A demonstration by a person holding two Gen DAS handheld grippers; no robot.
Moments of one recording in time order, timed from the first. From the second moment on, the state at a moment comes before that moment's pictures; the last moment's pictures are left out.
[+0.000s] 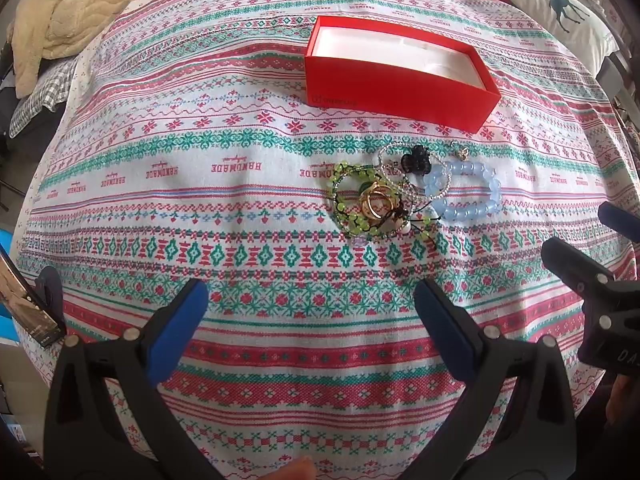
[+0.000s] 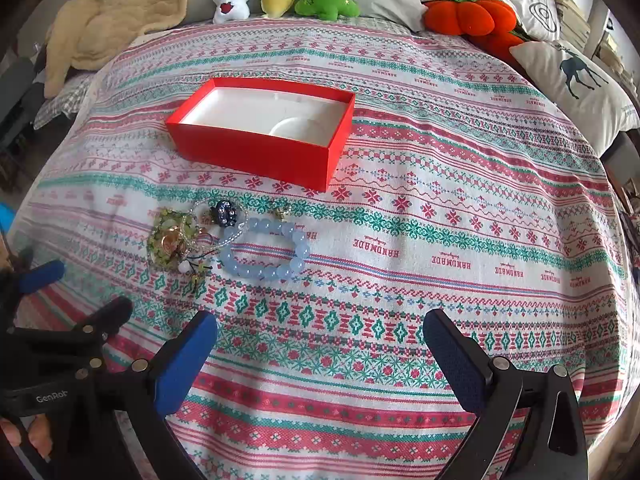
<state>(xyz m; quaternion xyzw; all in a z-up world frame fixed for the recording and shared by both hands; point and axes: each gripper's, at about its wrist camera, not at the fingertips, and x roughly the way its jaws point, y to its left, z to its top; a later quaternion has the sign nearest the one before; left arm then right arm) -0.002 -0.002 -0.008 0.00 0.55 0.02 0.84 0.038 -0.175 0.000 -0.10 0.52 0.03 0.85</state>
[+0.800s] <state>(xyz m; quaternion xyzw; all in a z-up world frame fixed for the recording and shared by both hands) -0.003 -0.002 -0.008 0.01 0.55 0.02 0.84 0.038 -0.175 -0.001 -0.10 0.52 0.03 0.85</state>
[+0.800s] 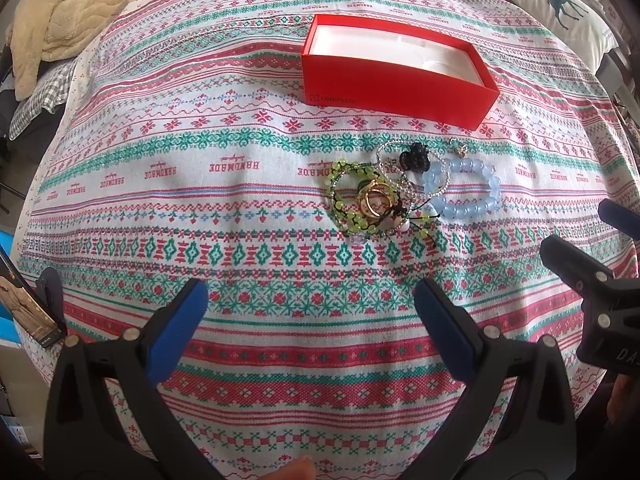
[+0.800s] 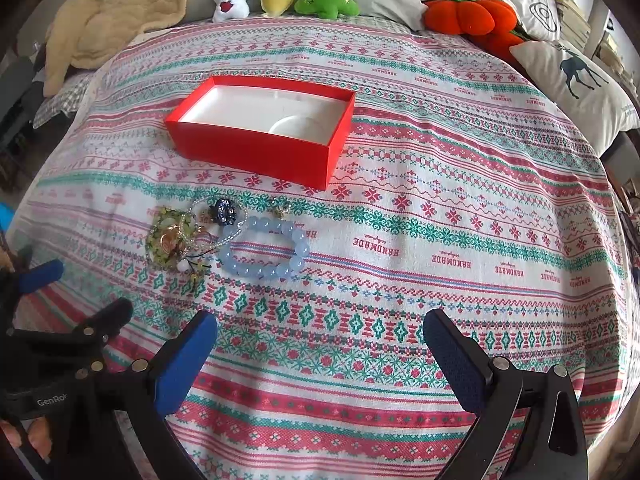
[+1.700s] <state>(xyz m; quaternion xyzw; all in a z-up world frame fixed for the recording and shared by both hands) 0.008 0.008 -0.006 0.02 0.56 0.01 0.83 0.042 -0.157 -0.004 -0.14 0.53 0.06 0.84</state>
